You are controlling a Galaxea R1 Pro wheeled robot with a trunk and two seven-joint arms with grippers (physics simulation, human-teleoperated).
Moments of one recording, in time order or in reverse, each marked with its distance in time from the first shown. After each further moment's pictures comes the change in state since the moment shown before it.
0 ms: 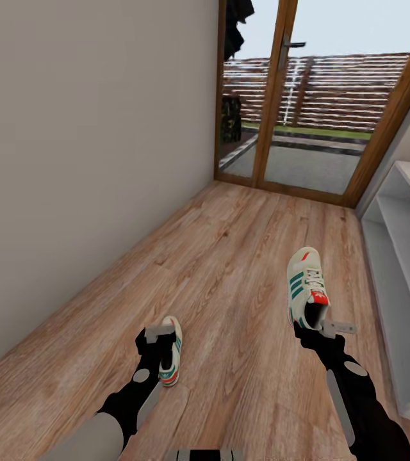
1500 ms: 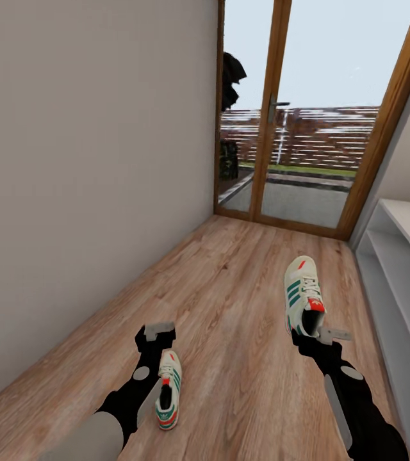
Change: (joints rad) left arm 0.000 0.000 0.003 -0.021 0.001 0.001 0.007; right arm 0.000 0.001 0.002 0.064 0.000 0.000 0.001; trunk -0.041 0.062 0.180
